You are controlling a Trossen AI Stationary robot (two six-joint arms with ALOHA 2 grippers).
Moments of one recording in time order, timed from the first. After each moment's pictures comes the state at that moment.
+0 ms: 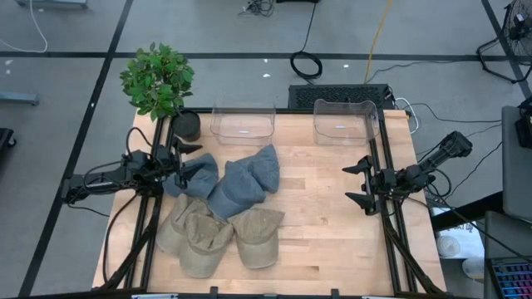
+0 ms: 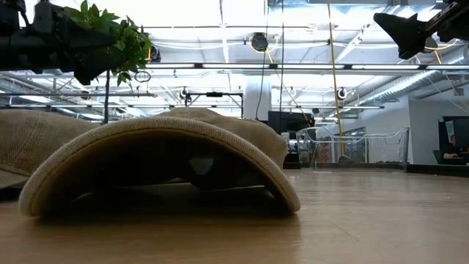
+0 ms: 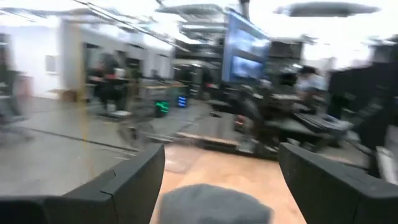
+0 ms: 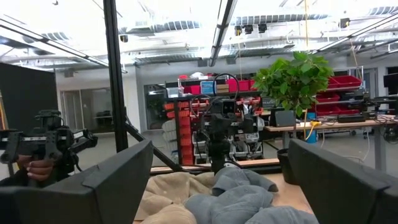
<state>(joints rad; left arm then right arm) 0.16 0.01 0.01 0.21 -0.14 -0.07 0.59 0.25 0.02 0.62 0.58 -0.12</state>
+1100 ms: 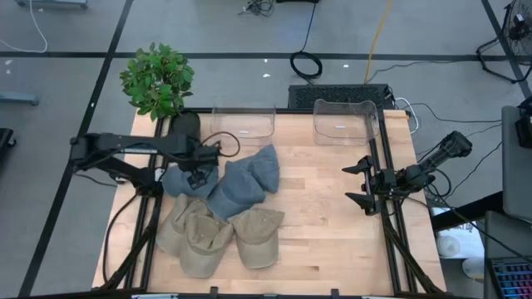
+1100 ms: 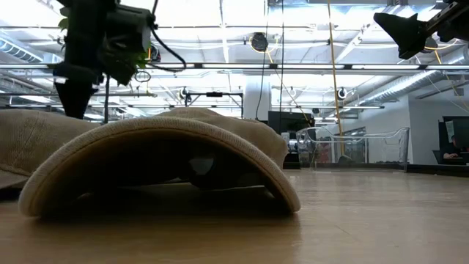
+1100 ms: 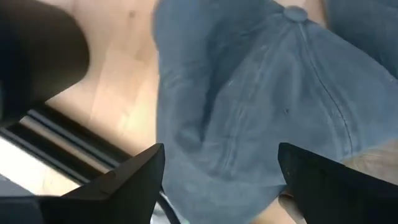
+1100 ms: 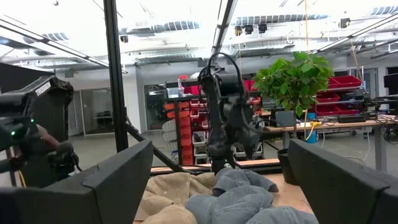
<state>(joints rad) 0.17 1.33 0.92 -1.27 -0.18 -0.33 0.59 0.25 0.02 0.62 0.58 -0.12</state>
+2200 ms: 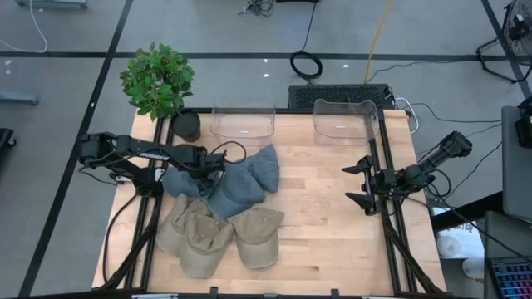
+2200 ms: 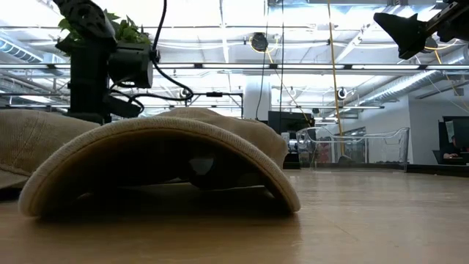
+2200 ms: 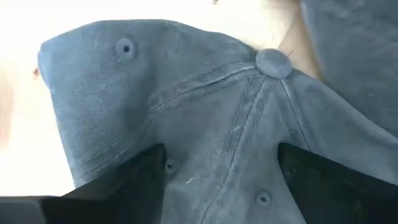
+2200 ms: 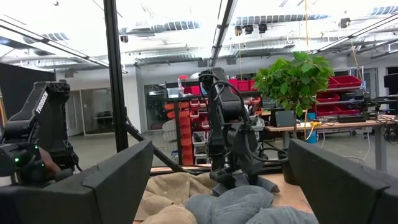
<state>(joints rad) 0.18 1.42 0.67 -0.79 -0.14 -0.24 0.59 0.25 0.02 0.62 0.58 -0.12</state>
